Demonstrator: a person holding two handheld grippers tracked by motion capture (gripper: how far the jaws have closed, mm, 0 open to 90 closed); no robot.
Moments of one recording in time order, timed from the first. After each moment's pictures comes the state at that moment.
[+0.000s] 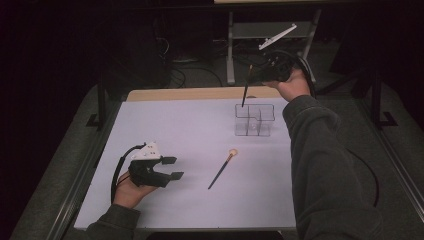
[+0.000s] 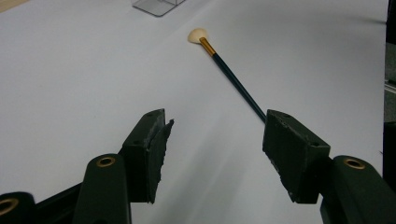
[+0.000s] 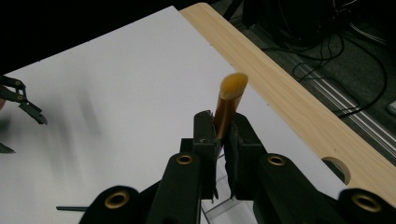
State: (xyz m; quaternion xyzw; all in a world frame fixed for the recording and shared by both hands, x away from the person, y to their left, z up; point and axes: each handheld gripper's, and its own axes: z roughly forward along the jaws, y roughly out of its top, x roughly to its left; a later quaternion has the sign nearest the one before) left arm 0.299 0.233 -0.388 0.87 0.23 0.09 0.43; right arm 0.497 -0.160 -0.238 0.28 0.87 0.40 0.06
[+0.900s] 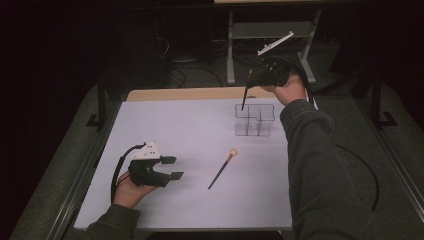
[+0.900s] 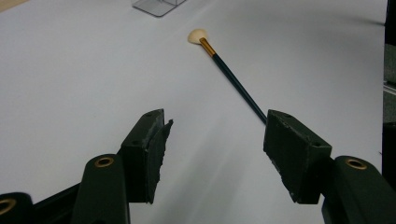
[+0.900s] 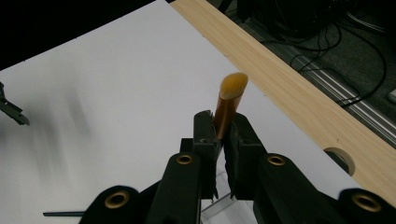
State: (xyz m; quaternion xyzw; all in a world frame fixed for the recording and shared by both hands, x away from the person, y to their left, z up) left arm 0.299 0.234 -0.388 0.86 0.24 0.08 0.44; right arm 0.504 -0.160 -0.260 0.31 0.86 0.40 0.05
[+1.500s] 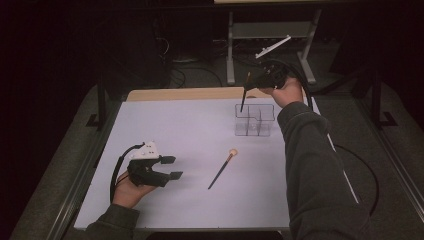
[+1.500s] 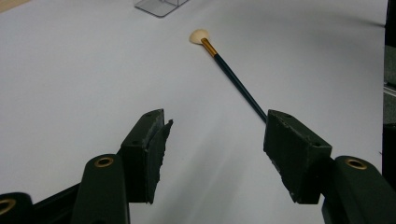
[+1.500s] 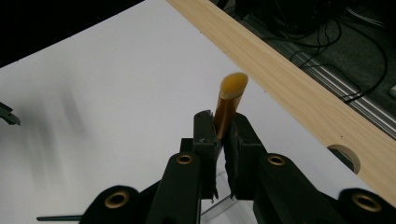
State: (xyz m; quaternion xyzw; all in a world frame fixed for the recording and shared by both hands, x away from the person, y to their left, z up) left arm 0.299 0.236 -0.388 0.86 0.24 0.08 0.44; right arm 0.507 -0.157 -0.271 0.31 0.86 0.40 0.05
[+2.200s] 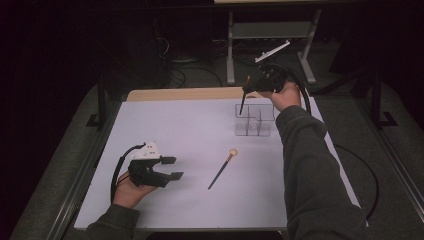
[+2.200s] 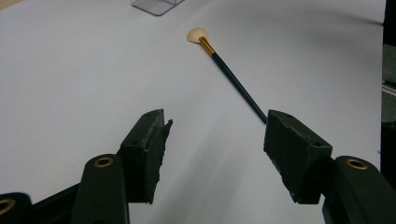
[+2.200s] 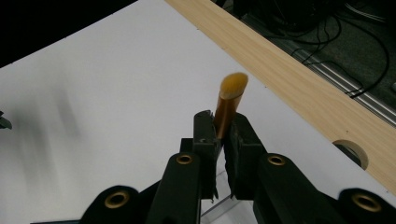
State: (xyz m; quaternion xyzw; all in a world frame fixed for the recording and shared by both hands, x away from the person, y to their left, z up) left arm 0.299 0.234 -0.389 0.87 0.23 0.08 0.44; right arm 0.508 -0.156 -0.285 0.32 0.86 0.40 0.05
